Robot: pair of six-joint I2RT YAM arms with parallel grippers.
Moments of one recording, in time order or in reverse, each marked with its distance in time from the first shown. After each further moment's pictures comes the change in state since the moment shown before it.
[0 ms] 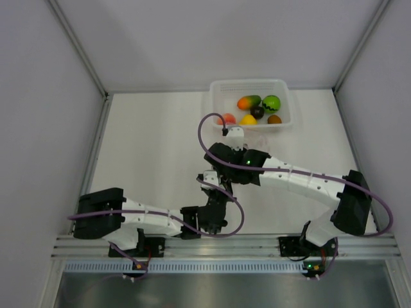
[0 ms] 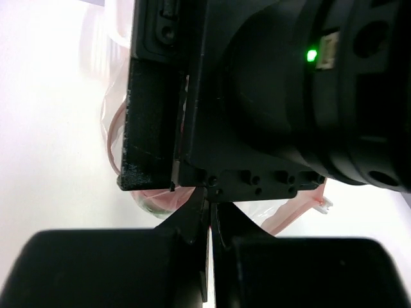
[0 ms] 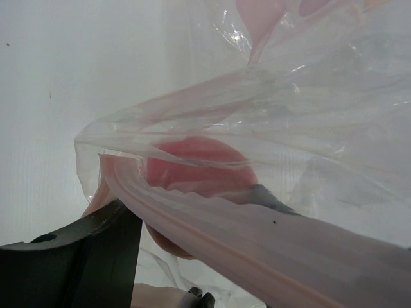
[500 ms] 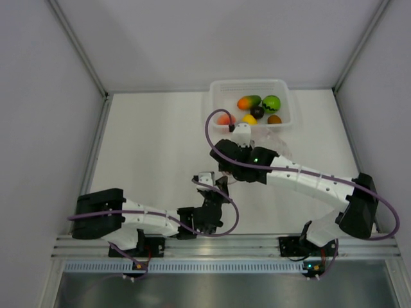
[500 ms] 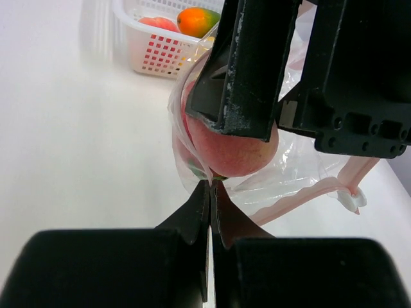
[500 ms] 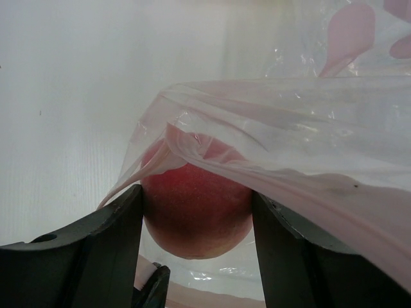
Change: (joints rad) left arm 0.016 -0.014 -0.081 0.008 0.033 -0.089; right arm -0.029 -0.052 0.002 -0.034 0.043 -0.019
